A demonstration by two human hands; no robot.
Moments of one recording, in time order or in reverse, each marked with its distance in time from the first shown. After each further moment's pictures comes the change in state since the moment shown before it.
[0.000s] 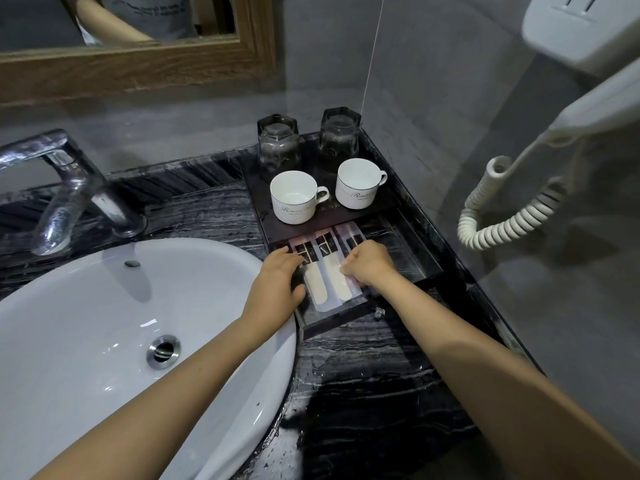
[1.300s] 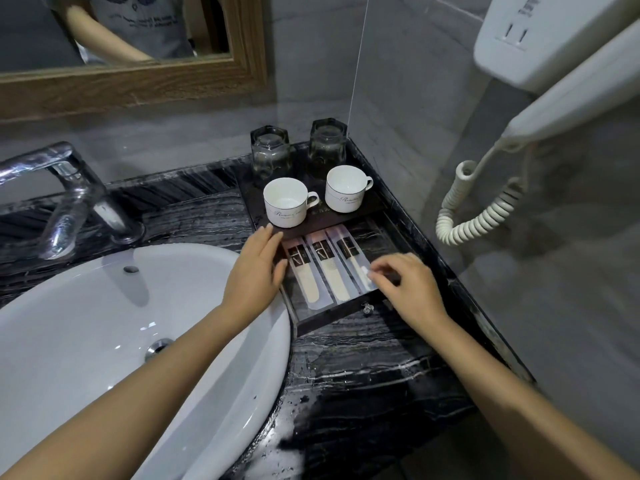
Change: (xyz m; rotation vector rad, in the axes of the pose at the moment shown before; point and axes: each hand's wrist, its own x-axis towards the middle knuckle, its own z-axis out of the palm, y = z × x) left_hand 0.006 -0.009 -0.021 0.149 0.158 0.098; right_hand -0.080 0.056 -0.038 0.031 0.347 -0.472
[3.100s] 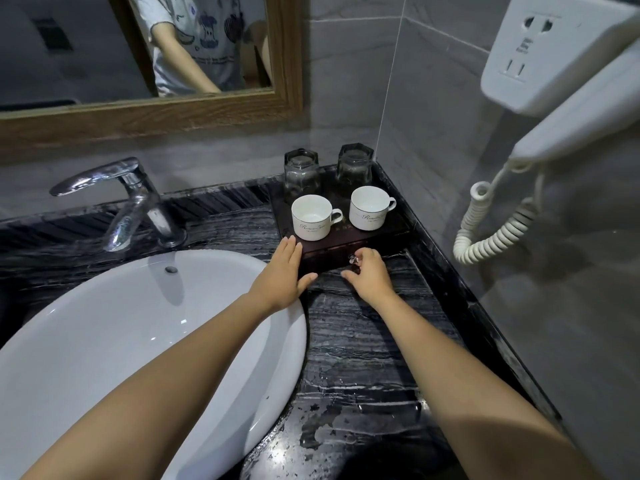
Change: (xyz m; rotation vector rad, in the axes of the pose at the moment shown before) left_hand 0.013 0.000 0.001 0.115 -0.294 -0.102; right_hand 0.075 -0.009 0.085 0.068 -0.191 0.168
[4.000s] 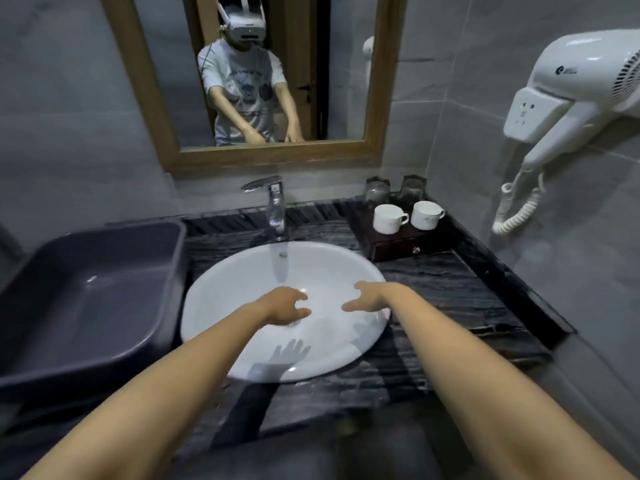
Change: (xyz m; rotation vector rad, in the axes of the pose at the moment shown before) left_hand -0.252 -0.112 -0.082 0.073 -0.264 -0.084; right_hand -0.216 -0.167 0.054 -0.579 -0.564 0.020
